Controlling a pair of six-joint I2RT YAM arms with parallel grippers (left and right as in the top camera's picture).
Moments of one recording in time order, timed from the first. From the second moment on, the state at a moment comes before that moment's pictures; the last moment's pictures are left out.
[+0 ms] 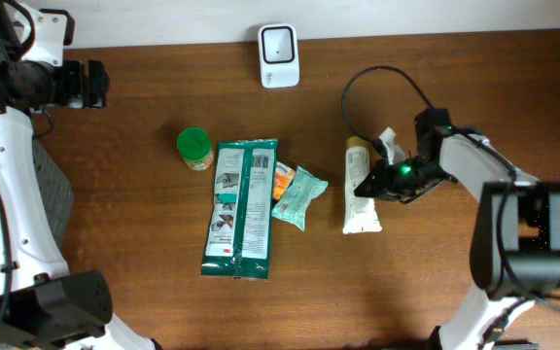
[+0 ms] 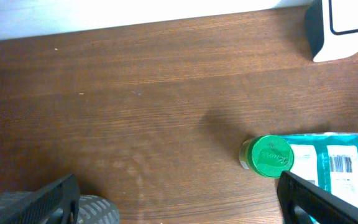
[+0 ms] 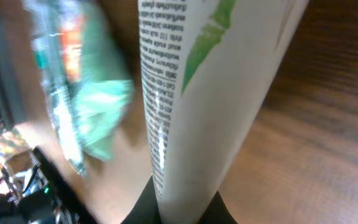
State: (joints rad) left arm 0.25 1.84 2.13 -1.20 0.18 0.30; right arm -0.05 1.91 1.22 -0.88 -0.74 -0.12
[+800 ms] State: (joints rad) left arm 0.25 1.84 2.13 -1.20 0.18 0.30; right arm 0.21 1.46 1.50 -1.09 -0.43 -0.04
